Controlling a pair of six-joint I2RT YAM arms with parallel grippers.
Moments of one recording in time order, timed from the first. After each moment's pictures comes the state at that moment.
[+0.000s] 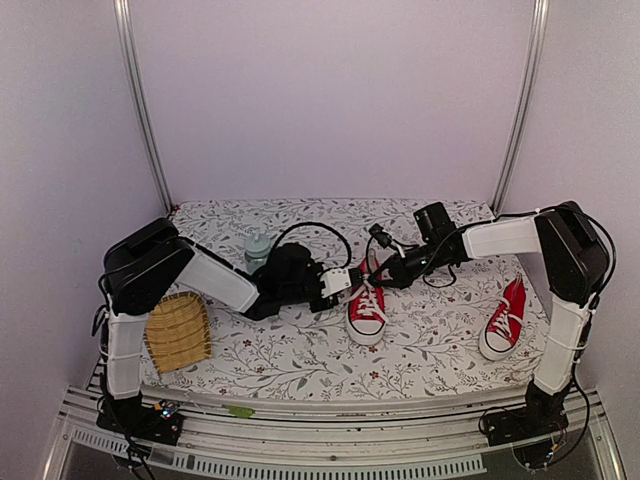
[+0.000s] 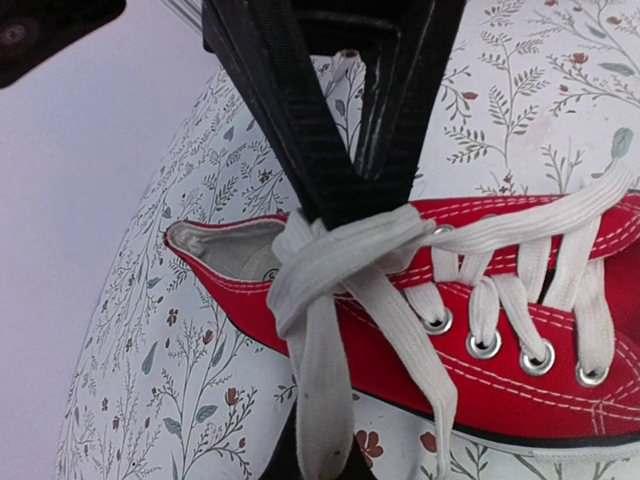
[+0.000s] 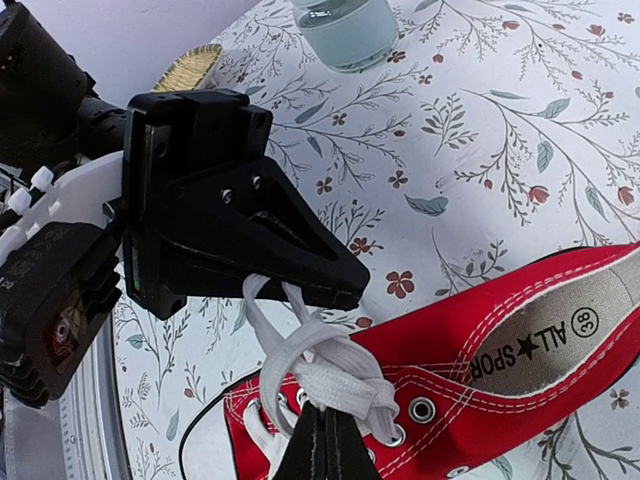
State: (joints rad) left arm -0.85 2.13 1.10 0.61 0.12 0.72; right arm 0.48 1.92 1.18 -0.16 -0.82 -0.16
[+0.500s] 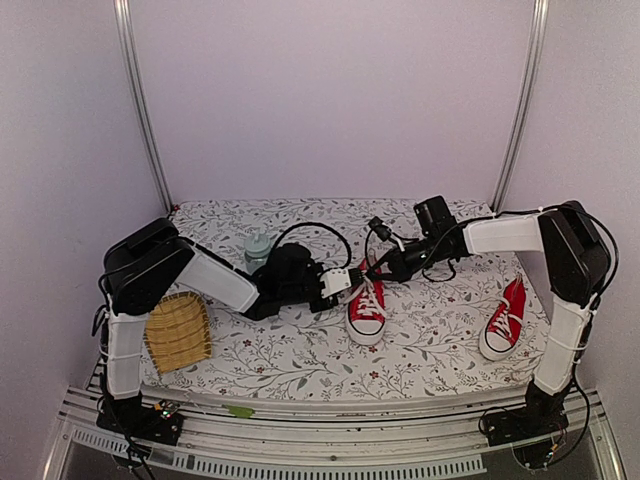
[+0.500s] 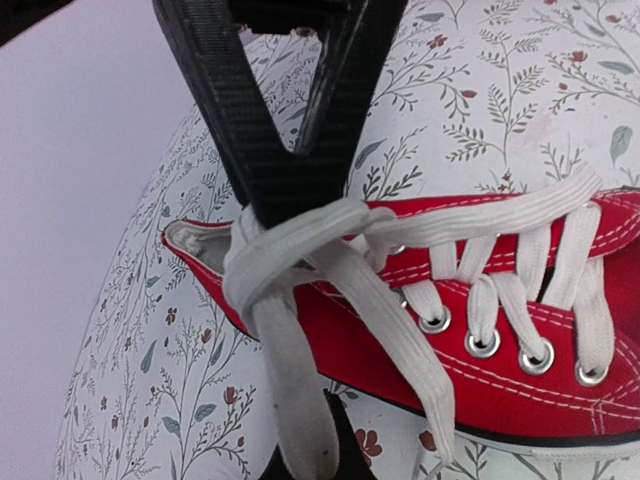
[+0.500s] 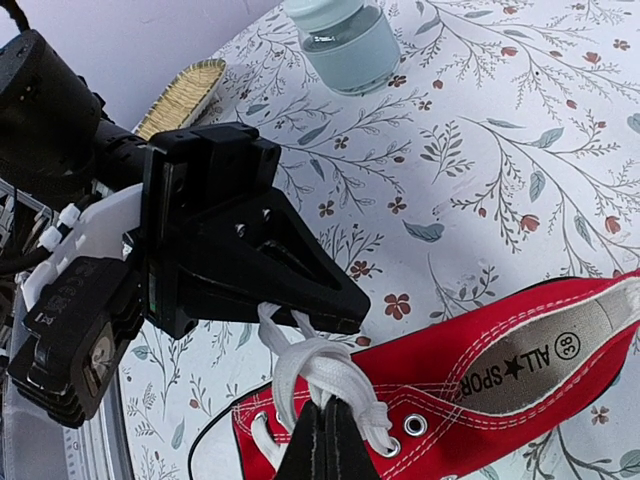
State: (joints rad) left arm -0.85 2.13 1.10 0.61 0.12 0.72; right arm 0.48 1.91 1.22 -0.18 -0.82 -0.15
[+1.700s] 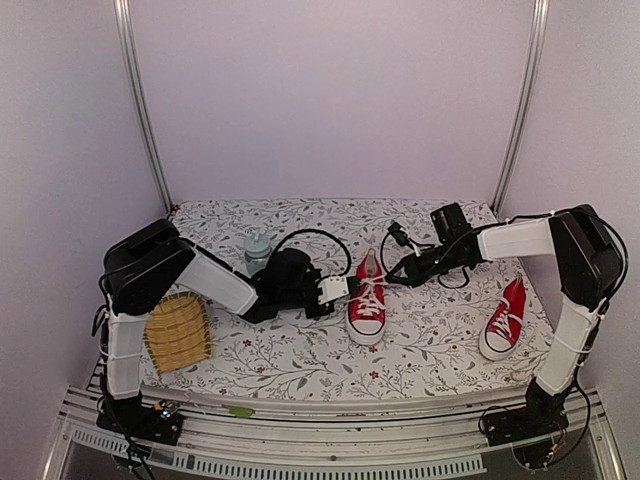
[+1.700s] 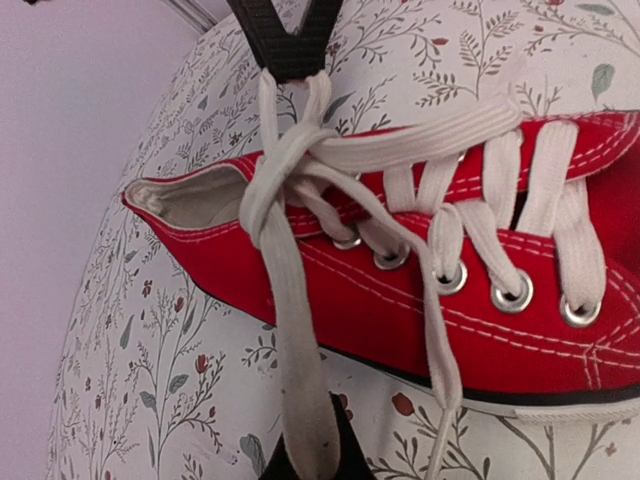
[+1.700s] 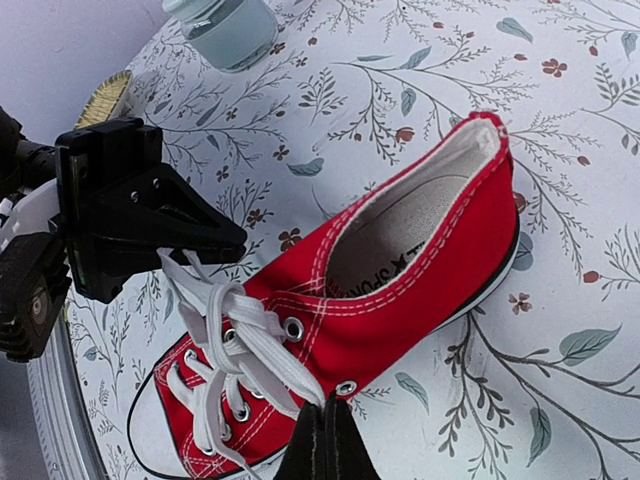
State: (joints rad) left arm -0.85 2.13 1.08 0.57 0.11 0.75; right arm 0.41 1.84 1.09 -0.16 -0.67 -0.09
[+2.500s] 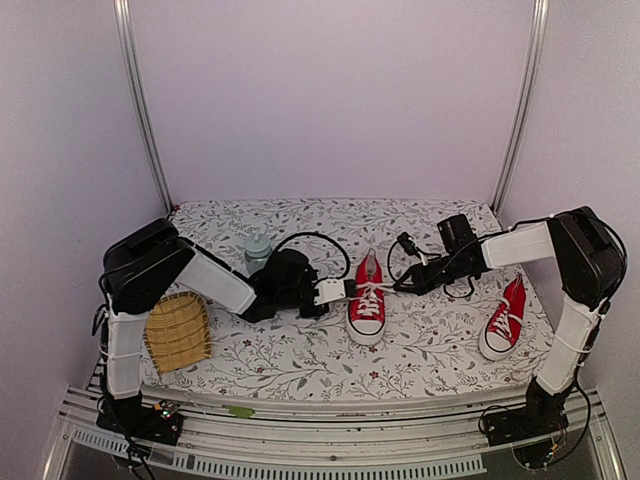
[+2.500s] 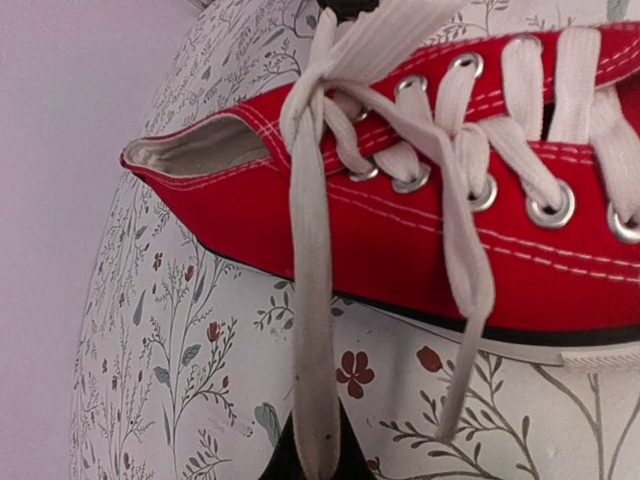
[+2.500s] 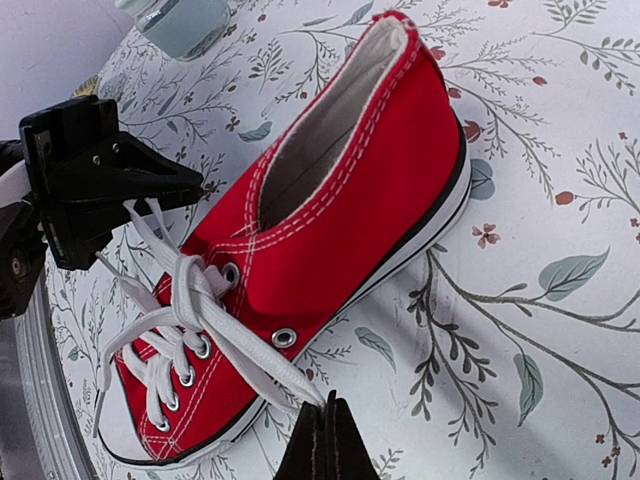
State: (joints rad) left arm -0.83 2.13 1.07 0.54 0.04 0.83; right arm 0.38 1.84 1.00 -0.09 -0.64 -0.03
